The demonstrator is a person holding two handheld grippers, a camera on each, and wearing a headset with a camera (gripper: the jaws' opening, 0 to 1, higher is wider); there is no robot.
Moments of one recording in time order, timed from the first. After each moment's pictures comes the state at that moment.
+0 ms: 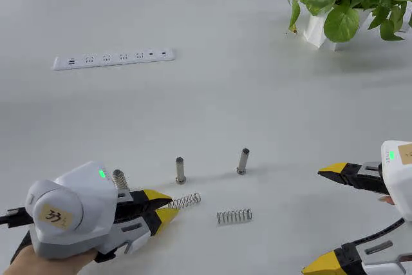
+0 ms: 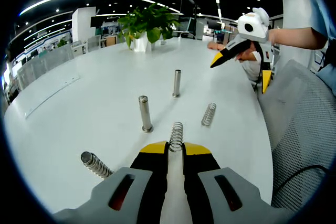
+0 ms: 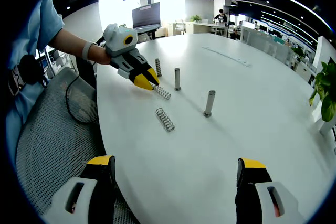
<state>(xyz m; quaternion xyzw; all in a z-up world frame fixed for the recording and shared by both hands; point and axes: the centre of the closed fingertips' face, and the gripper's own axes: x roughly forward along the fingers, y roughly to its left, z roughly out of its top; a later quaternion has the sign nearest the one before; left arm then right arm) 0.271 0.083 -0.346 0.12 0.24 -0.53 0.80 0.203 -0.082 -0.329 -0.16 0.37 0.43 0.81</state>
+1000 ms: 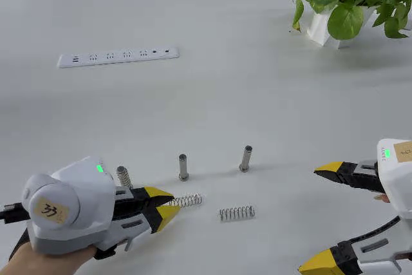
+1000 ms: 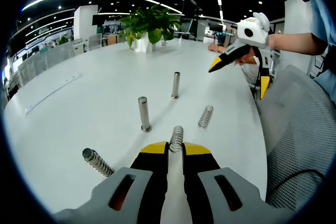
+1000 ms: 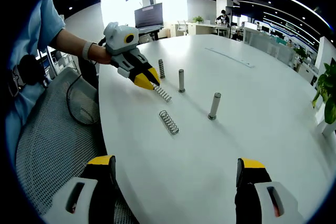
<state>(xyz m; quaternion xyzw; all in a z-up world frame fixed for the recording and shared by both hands) 0.267 0.085 -0.342 0.11 0.25 -0.53 0.80 0.202 -0.073 -0.331 -0.15 0.36 0.44 0.81</state>
